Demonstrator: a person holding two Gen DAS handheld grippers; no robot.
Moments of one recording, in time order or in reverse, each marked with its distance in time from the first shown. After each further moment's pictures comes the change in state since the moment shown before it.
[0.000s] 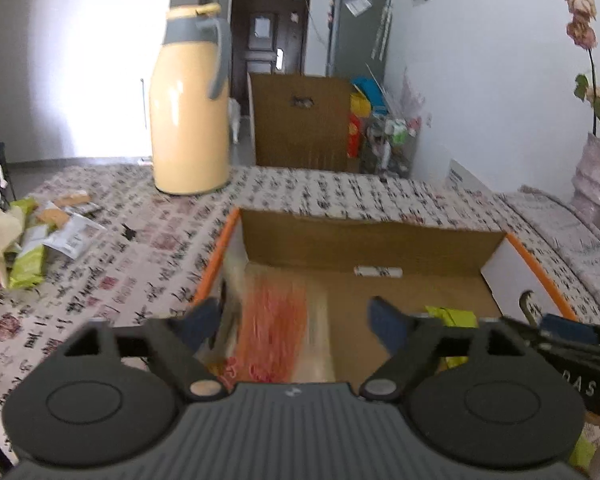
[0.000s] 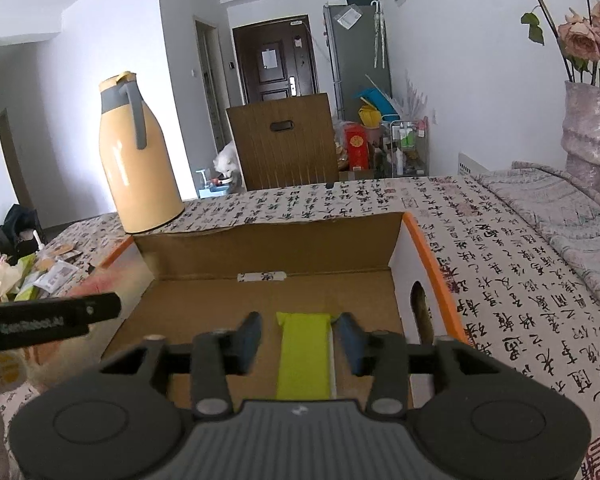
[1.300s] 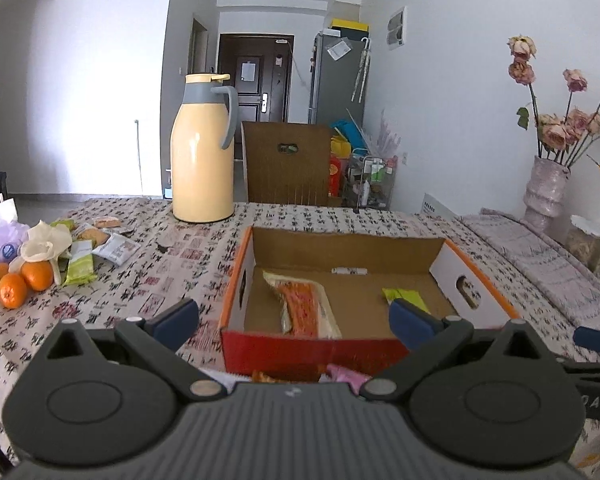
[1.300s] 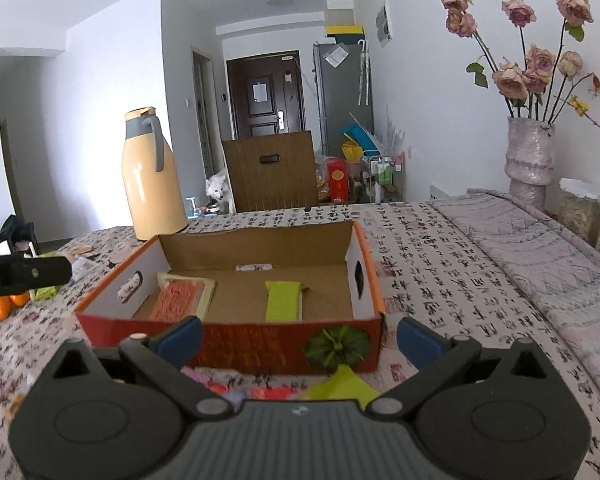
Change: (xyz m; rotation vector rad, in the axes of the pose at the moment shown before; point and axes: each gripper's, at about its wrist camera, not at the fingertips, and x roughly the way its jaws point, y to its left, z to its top) left arm -0.137 0.019 -0.046 0.027 -0.123 -0.059; right arm -0.142 -0.006 -0.062 -0.035 -0.106 -0.053
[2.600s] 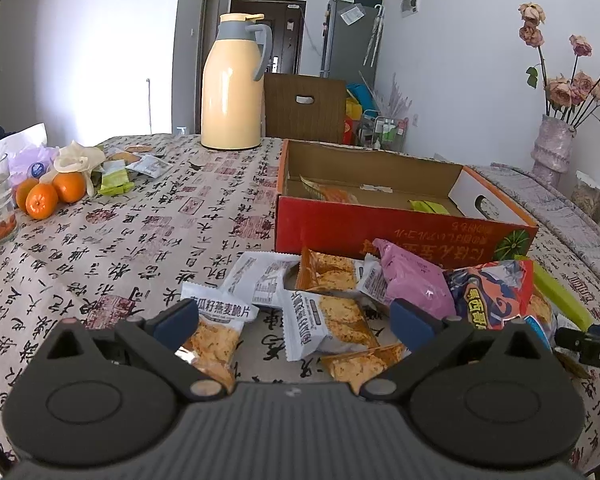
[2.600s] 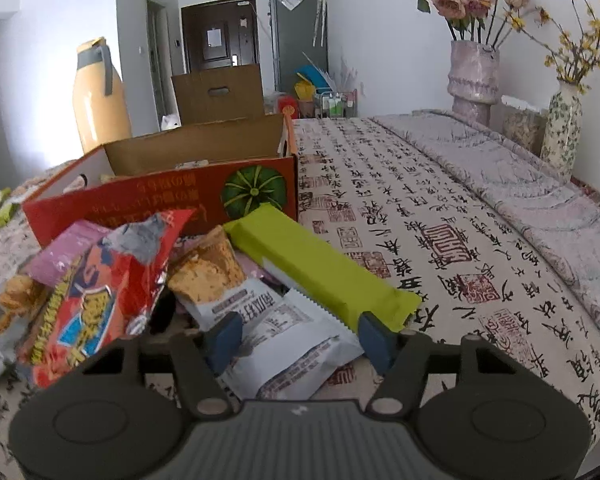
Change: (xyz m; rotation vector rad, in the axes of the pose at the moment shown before) left arm -0.028 0.043 -0.080 -0.030 0.109 0.013; right arm -0.014 -0.028 -0.081 0.027 0.178 -0.146
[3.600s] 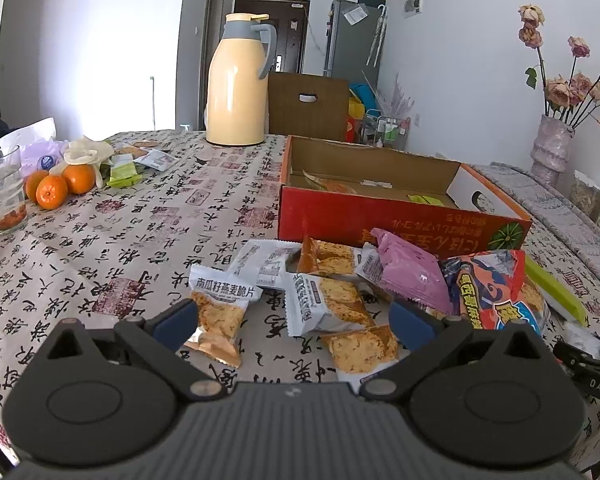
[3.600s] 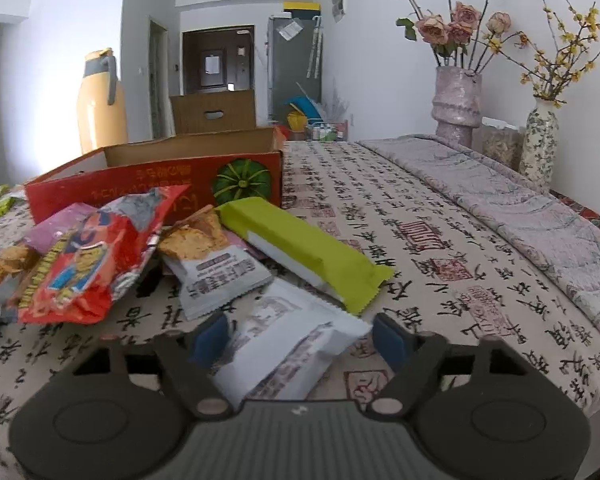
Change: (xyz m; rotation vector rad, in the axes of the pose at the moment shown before) left arm -0.017 -0.001 -0.010 -0.009 0.003 0.007; right arm -0.017 -0.004 -0.039 -0.028 -0.109 -0.014
